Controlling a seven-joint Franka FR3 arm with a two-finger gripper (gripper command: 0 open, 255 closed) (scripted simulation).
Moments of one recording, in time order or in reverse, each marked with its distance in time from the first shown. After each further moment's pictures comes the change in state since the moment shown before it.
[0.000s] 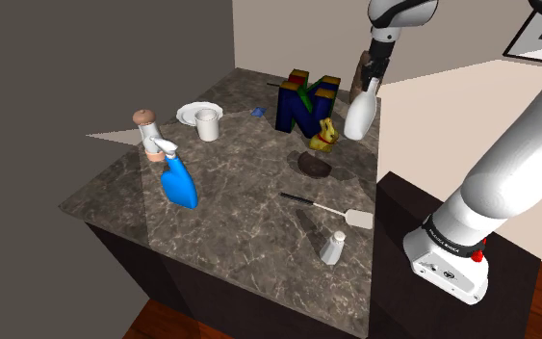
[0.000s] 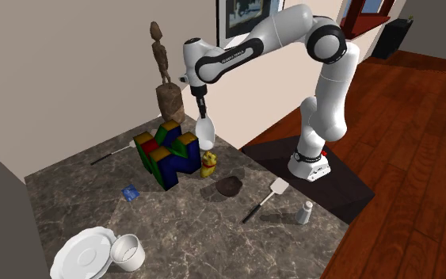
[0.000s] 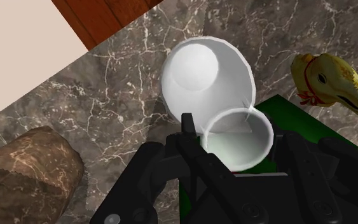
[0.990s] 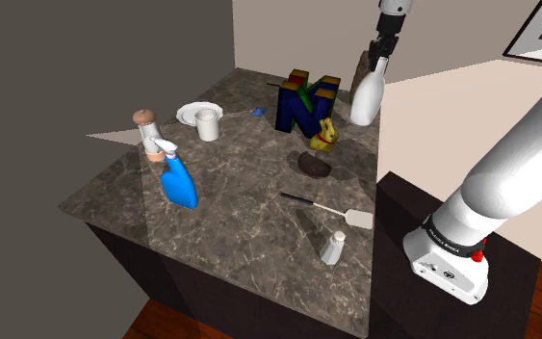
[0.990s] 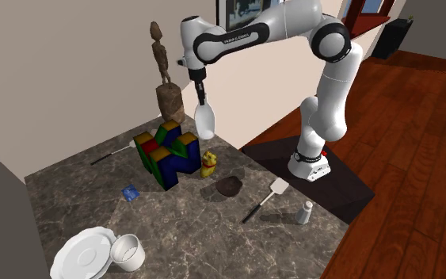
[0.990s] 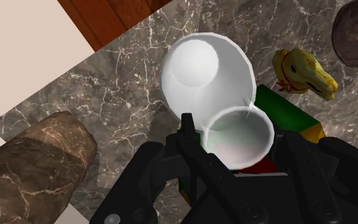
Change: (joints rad) arm 0.003 -0.043 0.002 0.146 -0.016 -0.186 0.008
